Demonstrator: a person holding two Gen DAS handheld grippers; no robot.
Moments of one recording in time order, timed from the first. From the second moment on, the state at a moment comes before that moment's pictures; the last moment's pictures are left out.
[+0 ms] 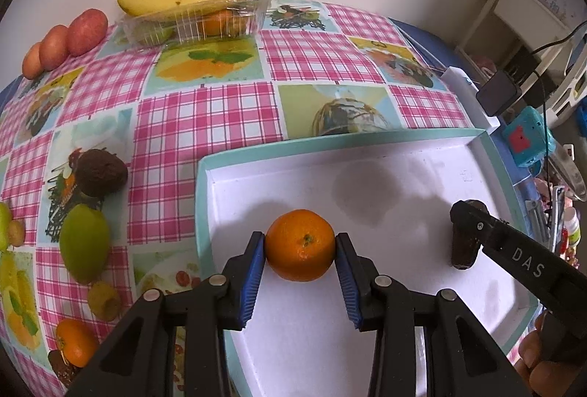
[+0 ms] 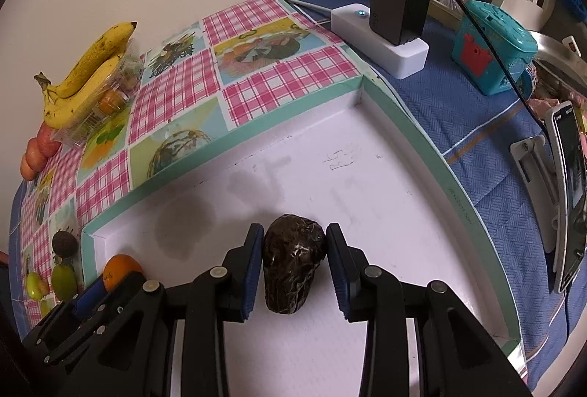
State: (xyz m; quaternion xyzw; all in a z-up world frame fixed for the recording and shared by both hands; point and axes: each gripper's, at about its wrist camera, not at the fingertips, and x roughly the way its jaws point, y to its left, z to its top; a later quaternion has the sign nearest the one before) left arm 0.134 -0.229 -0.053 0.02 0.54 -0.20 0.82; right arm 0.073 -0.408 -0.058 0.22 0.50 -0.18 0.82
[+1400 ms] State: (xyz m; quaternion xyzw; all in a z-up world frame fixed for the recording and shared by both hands) left arm 0.074 -0.020 -0.007 -0.04 0.53 -0.01 0.85; right arm -0.004 -0.295 -0.020 0.14 0.48 -0.11 0.86
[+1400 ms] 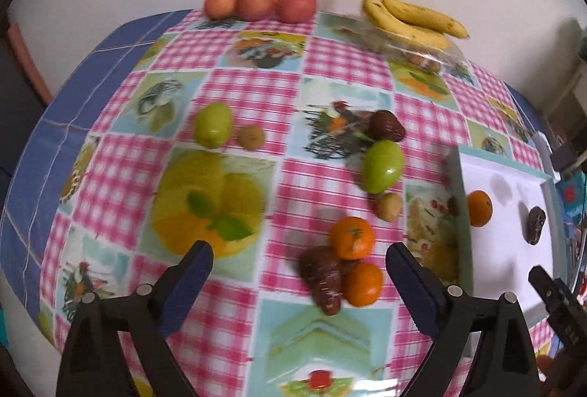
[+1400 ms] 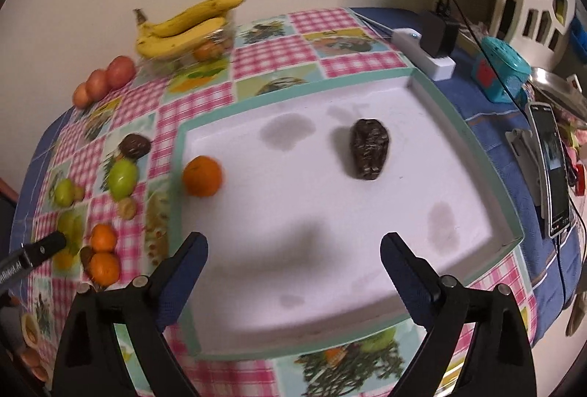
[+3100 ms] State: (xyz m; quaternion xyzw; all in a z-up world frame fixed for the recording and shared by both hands) left arm 0.093 0.066 -0.032 -0.16 0.55 0.03 0.82; right arm 0.057 -0.141 -0.061 0.18 0.54 0.10 0.81
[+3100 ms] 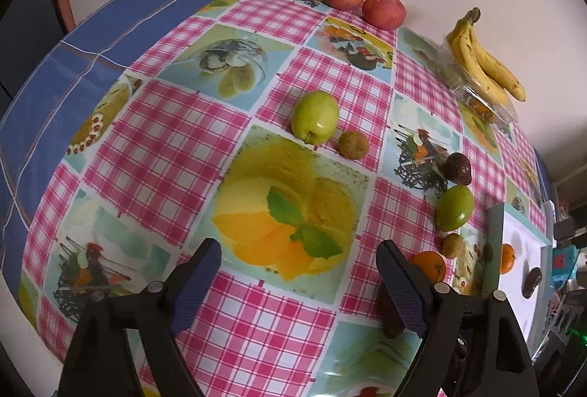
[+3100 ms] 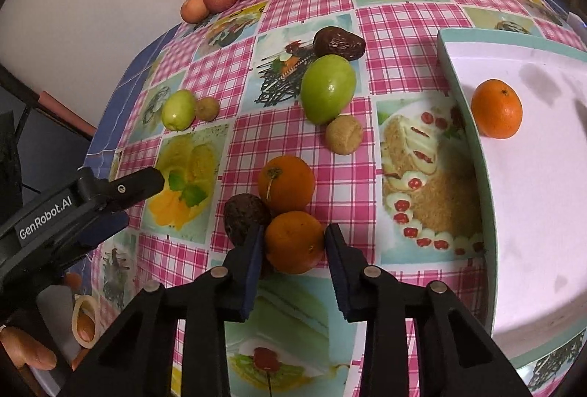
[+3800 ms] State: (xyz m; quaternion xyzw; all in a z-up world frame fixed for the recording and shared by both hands) left arm 0.090 0.003 -0.045 -0.17 0.58 -0.04 0.80; right arm 0.045 -0.191 -0.054 0.13 0.55 0.04 0.82
